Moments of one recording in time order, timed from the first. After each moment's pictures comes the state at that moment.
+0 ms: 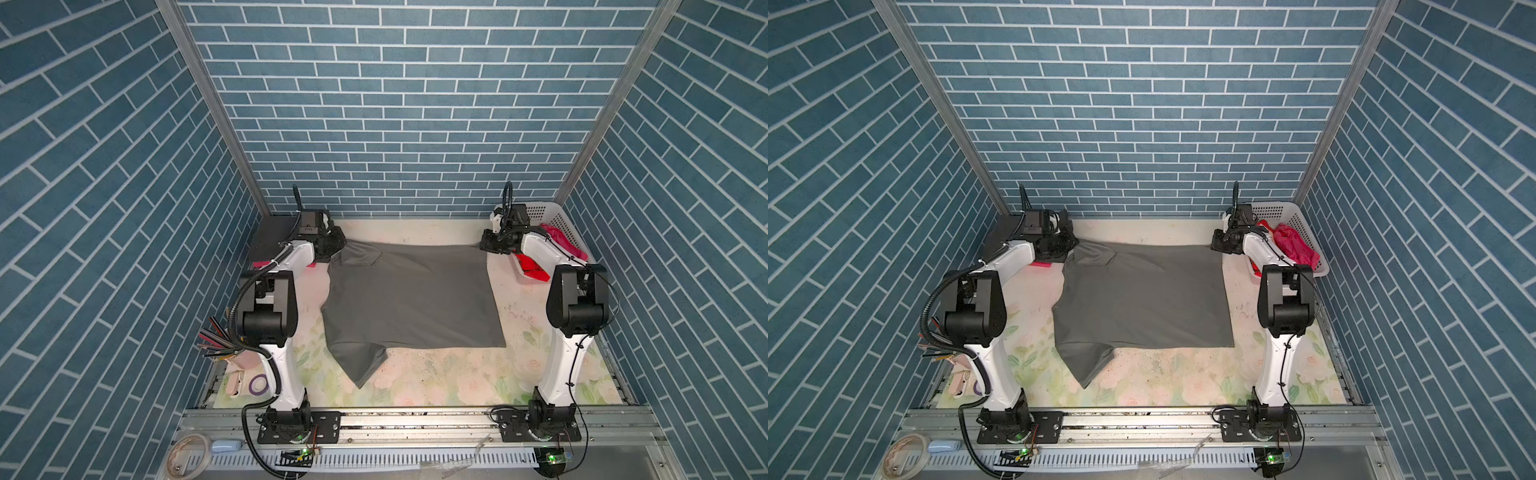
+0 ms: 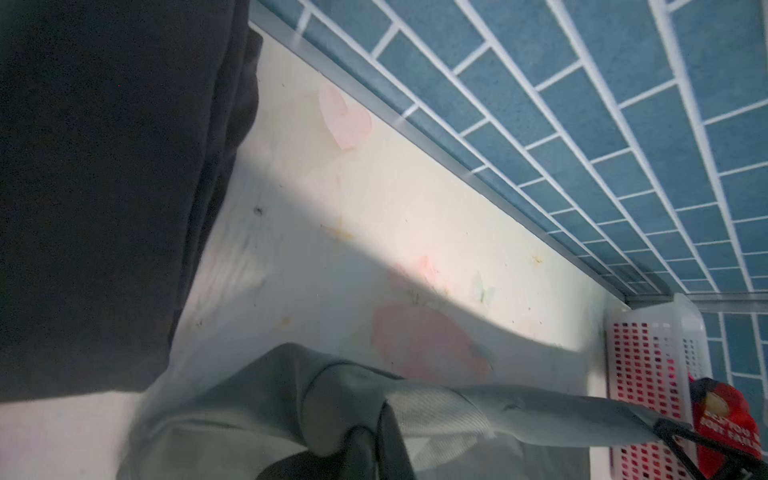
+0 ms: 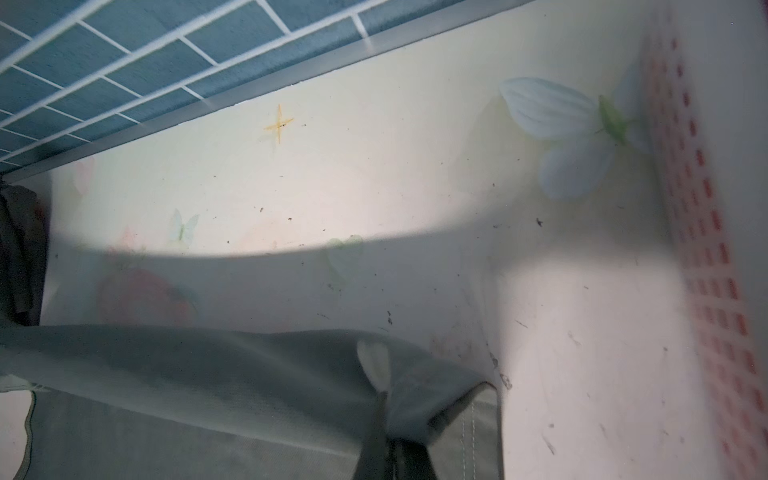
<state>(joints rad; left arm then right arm) -0.03 1.94 1.43 -0.26 0.36 -0.61 0.12 2.03 1.61 -0.49 -0.28 0.23</state>
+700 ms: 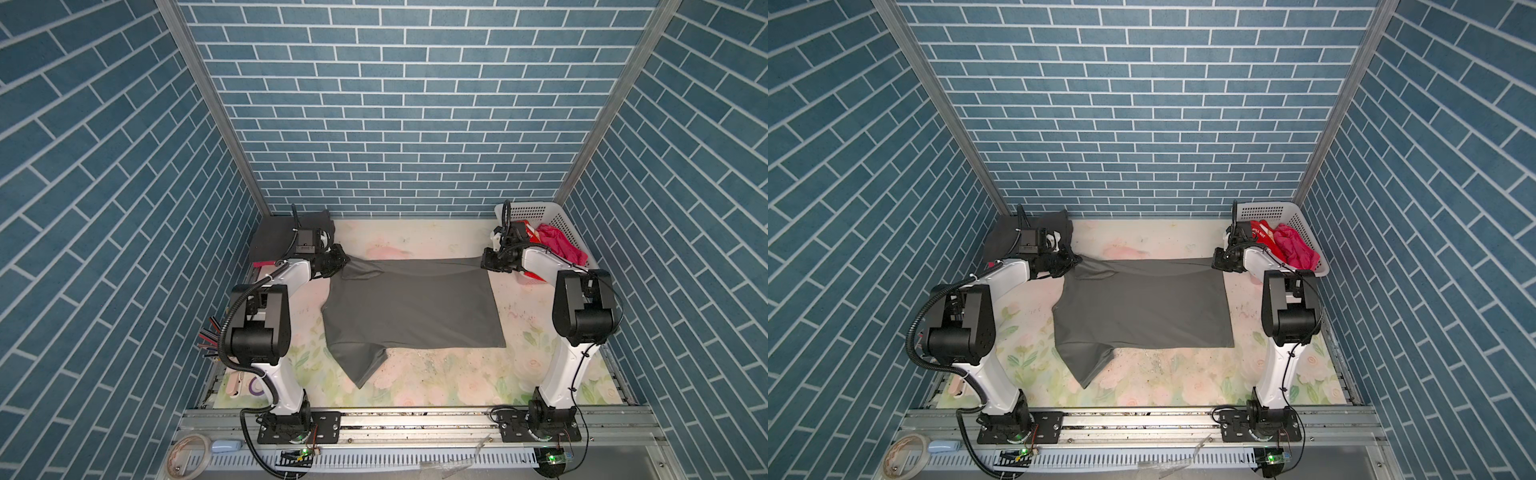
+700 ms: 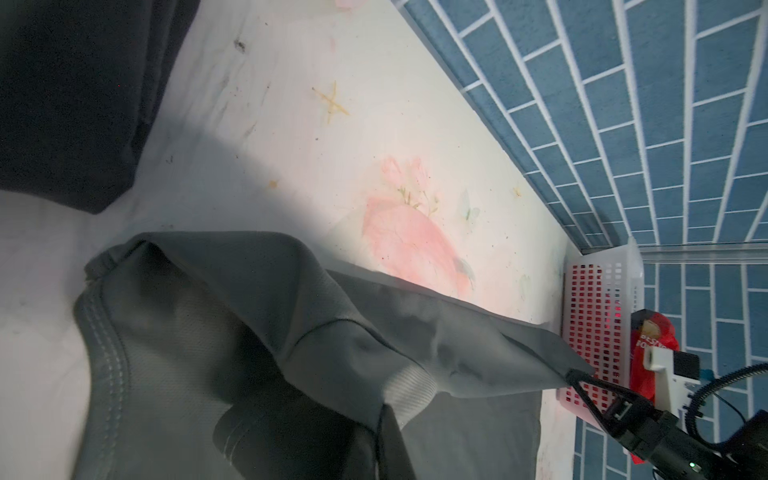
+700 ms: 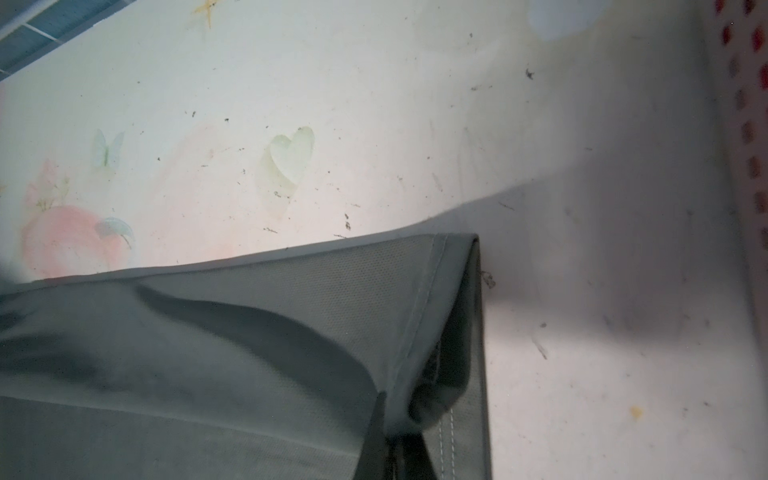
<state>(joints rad) -0.02 1.80 1.19 -0.19 0.50 -0.67 0.12 1.96 1.38 -0.42 -0.26 0.23</state>
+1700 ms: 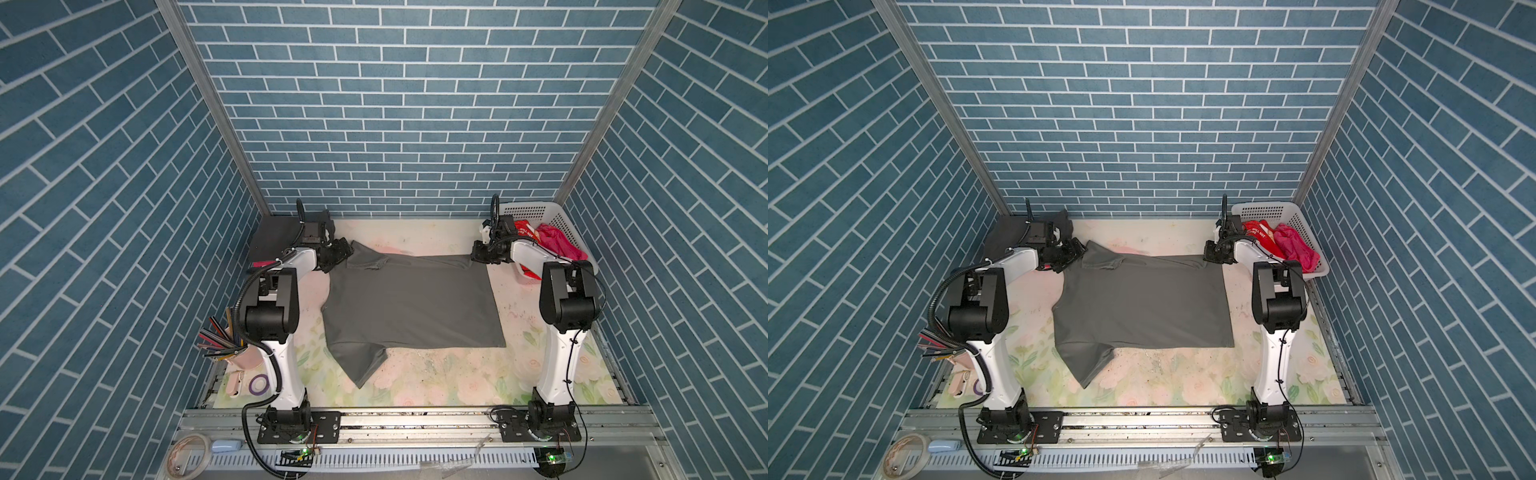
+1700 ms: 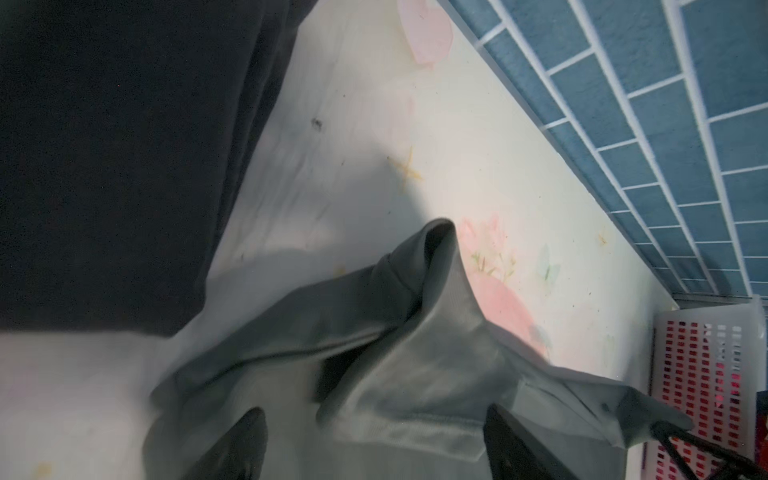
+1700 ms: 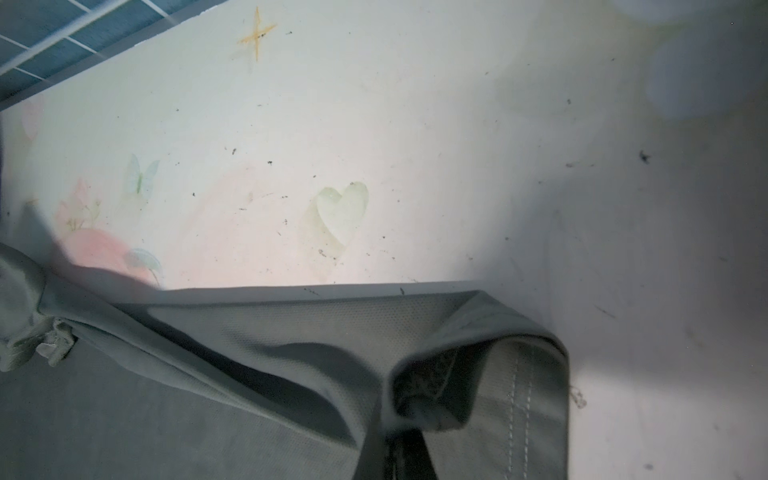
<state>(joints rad) -0.03 1.97 1.34 -0.26 0.33 -0.61 0.17 2.11 1.56 -0.41 -0.30 0.23</state>
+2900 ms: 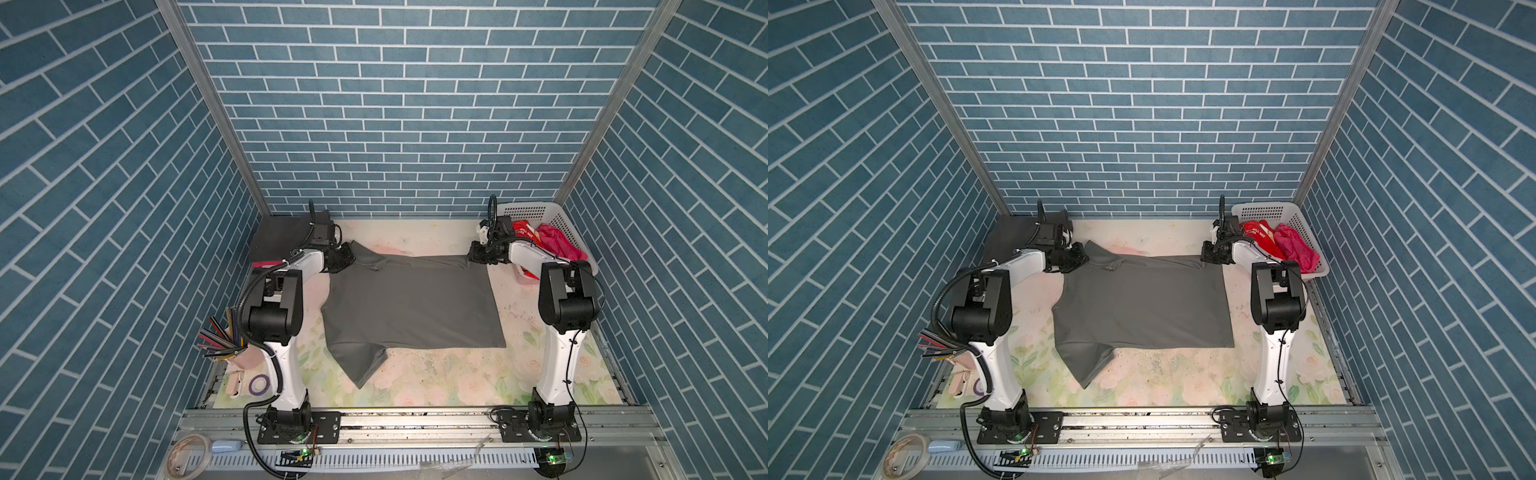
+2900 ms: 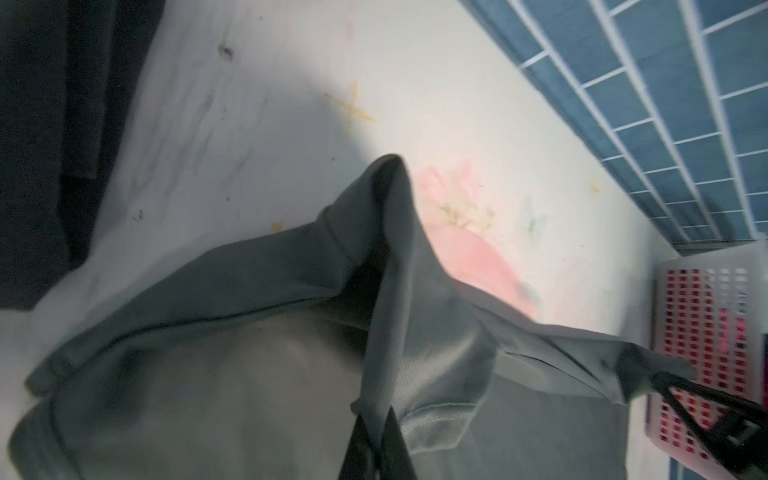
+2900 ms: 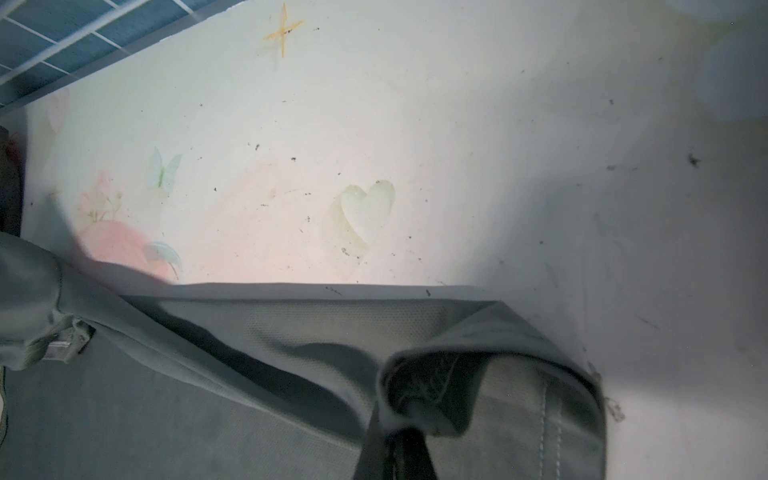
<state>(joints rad) -0.09 1.95 1.34 -0.26 0.37 -0.59 0.18 2.11 1.54 -0.38 -0.32 0.23</state>
